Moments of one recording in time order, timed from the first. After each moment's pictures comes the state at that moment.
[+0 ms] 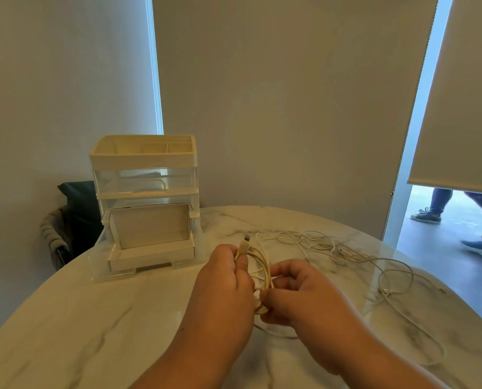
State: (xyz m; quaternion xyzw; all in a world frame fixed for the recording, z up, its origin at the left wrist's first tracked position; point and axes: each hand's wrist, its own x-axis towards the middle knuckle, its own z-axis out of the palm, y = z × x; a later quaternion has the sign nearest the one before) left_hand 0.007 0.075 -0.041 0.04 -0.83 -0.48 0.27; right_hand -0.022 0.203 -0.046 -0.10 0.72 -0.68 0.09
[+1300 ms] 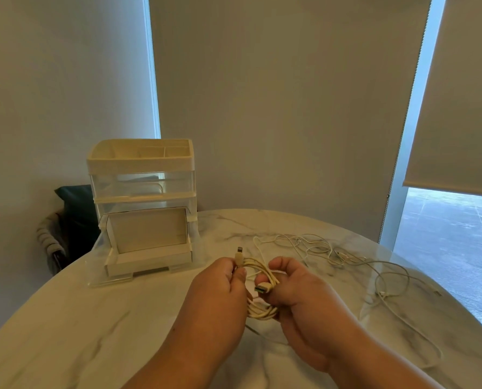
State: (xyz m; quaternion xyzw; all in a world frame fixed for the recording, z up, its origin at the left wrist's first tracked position) left_hand 0.004 0.068 -0.041 0.06 -0.85 -0.48 0.20; right_hand -0.028 0.199 -0.047 -0.13 0.52 -0.83 0.16
